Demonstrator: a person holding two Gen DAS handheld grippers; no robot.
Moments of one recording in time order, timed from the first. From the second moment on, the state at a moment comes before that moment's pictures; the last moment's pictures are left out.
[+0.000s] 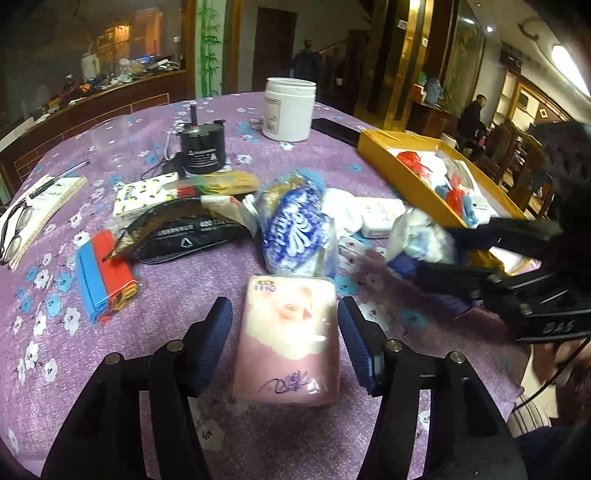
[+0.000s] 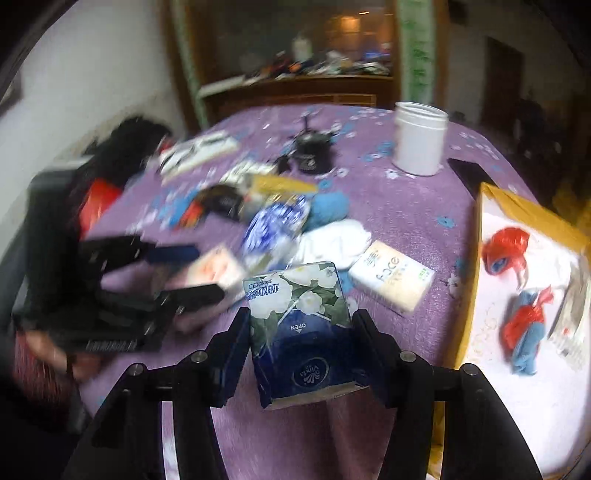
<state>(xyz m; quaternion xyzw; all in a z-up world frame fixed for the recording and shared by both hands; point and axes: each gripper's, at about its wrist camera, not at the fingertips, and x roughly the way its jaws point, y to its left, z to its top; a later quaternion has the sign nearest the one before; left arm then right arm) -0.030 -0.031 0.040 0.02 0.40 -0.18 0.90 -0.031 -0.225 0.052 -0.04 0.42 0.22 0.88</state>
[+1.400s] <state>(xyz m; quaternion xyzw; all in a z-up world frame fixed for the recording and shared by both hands) -0.026 -0.128 0.089 0.05 0.39 -0.24 0.89 -0.043 -0.320 0.072 0.12 0.36 0.16 0.91</state>
